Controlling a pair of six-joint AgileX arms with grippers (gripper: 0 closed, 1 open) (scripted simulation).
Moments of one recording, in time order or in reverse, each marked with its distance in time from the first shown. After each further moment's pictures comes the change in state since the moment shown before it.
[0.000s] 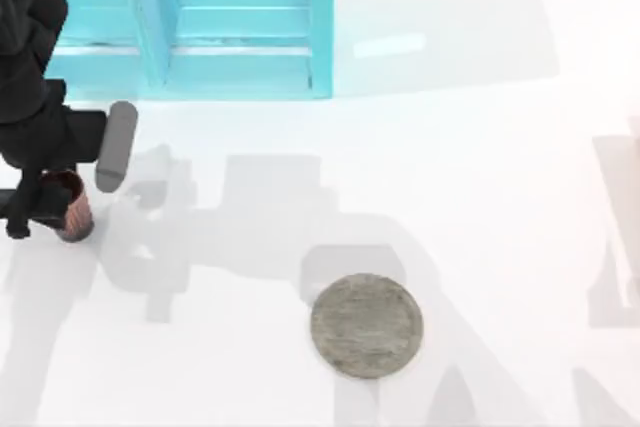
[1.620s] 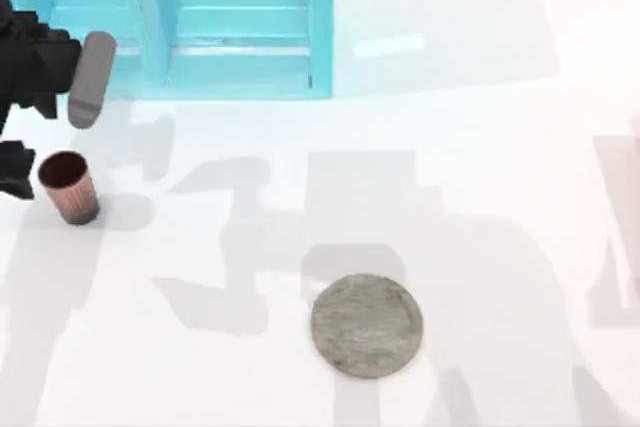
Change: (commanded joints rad) left arm -0.002 -0.061 0.232 -0.299 0.000 -0.004; right arm 0.000 0.000 0.000 0.000 0.000 0.000
